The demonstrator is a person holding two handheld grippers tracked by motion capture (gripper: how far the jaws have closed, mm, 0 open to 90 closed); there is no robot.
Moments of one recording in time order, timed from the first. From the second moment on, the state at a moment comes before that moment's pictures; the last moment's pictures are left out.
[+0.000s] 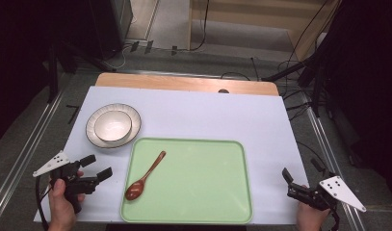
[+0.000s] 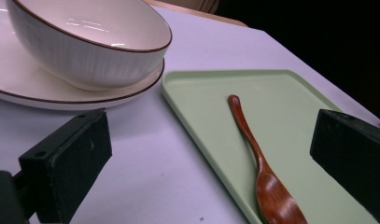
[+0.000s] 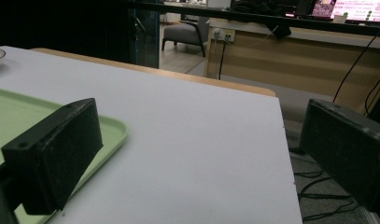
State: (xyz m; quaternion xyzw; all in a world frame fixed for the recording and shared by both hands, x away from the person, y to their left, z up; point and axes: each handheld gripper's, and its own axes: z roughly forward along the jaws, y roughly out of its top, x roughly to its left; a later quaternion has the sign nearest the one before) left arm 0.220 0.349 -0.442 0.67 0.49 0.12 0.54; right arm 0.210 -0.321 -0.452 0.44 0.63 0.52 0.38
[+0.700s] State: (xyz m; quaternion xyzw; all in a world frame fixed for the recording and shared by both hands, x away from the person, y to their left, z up) left arm 0.190 0.413 -0.443 0.66 0.51 0.16 0.53; right arm 0.209 -0.320 -0.452 0.44 0.63 0.52 0.38
